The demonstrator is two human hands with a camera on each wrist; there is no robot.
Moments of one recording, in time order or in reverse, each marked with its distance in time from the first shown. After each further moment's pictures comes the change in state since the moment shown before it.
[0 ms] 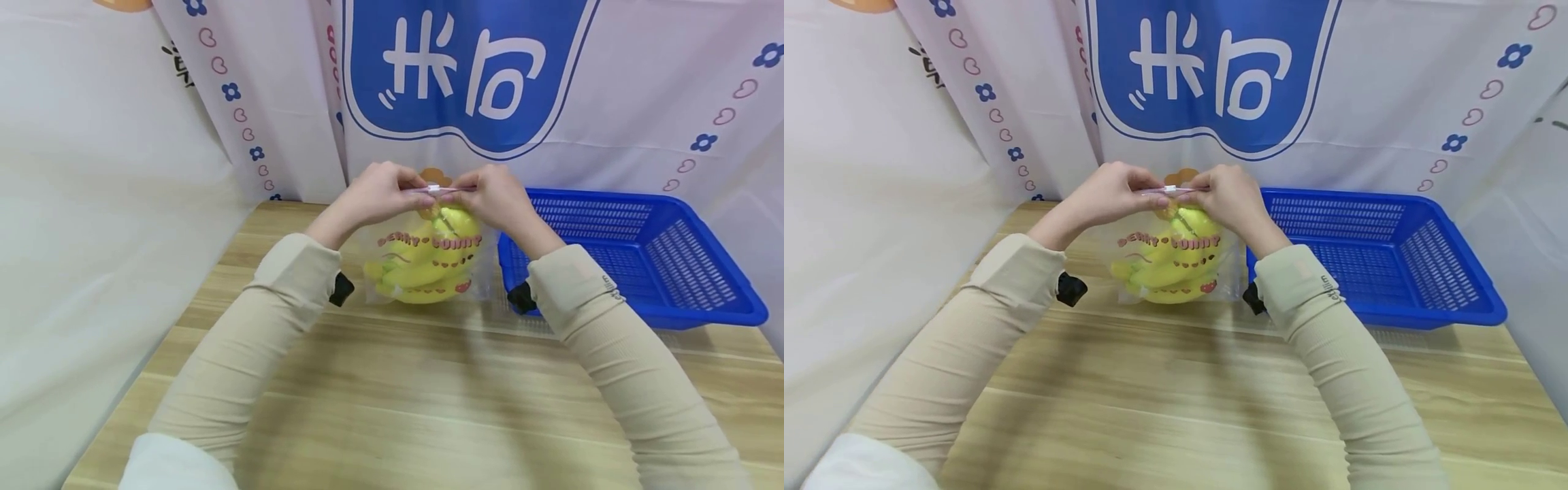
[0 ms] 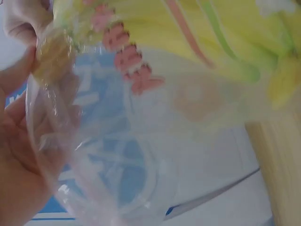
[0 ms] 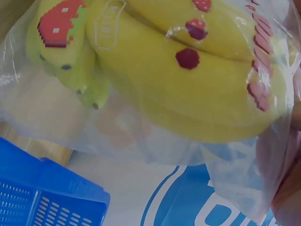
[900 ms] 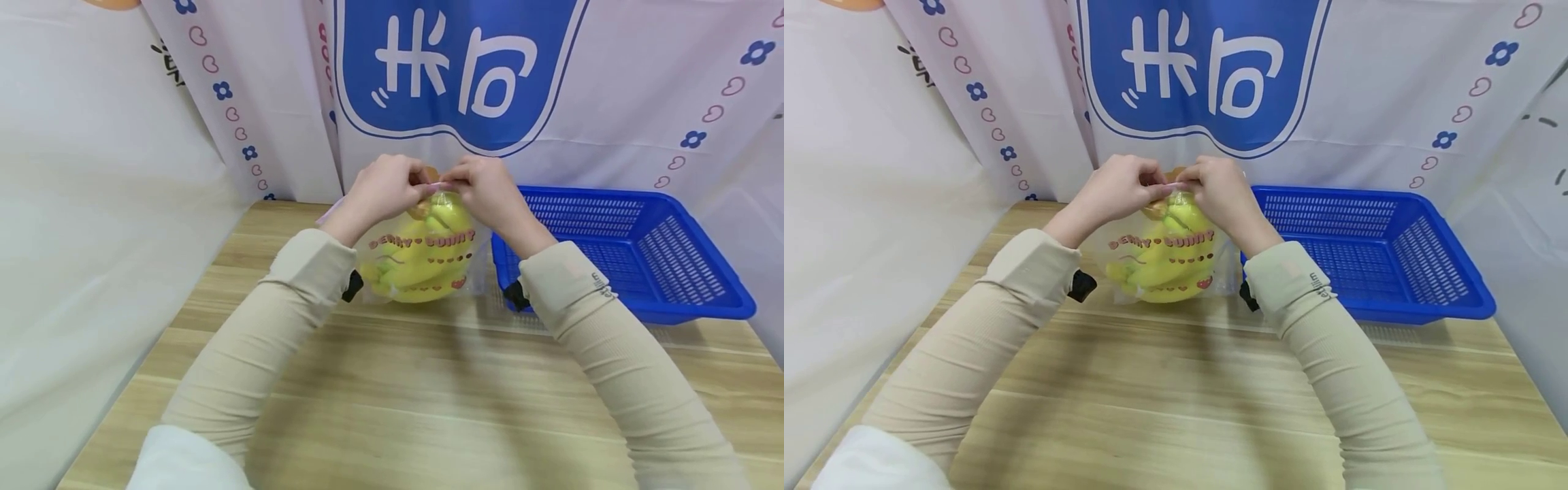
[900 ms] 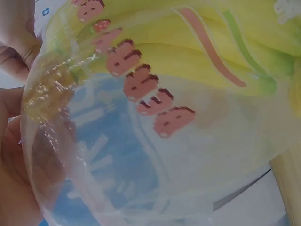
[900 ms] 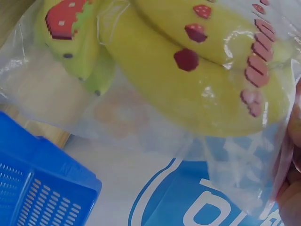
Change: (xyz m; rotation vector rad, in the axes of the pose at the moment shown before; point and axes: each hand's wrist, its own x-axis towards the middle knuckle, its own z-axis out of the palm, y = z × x) left_hand 0.011 0.020 0.009 0.210 0.045 -0.043; right_hand -0.004 -0.002 0.001 -0.025 0.190 -0.197
